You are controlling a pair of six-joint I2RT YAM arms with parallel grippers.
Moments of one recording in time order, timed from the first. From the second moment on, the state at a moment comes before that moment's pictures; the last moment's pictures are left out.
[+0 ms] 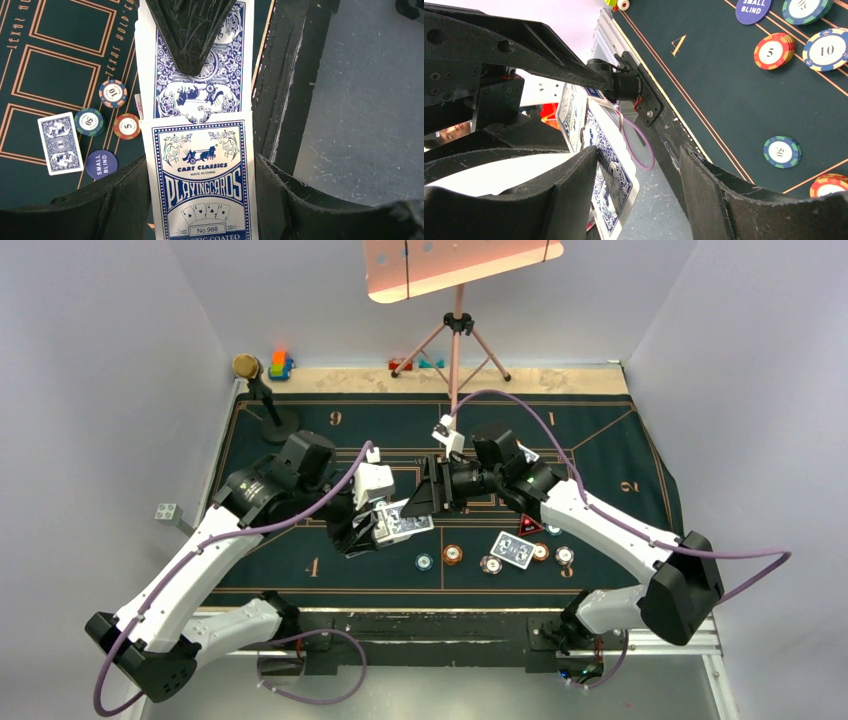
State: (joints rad) left arm -0.60 1.03 1.18 -1.05 0.60 0.40; right arm 0.73 1.34 1.04 -0.24 -0.66 0.77
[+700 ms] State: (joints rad) left arm -0.60 1.02 1.18 -1.06 0.61 0.40; right arm 0.65 1.25 1.03 -0.32 -0.64 0.73
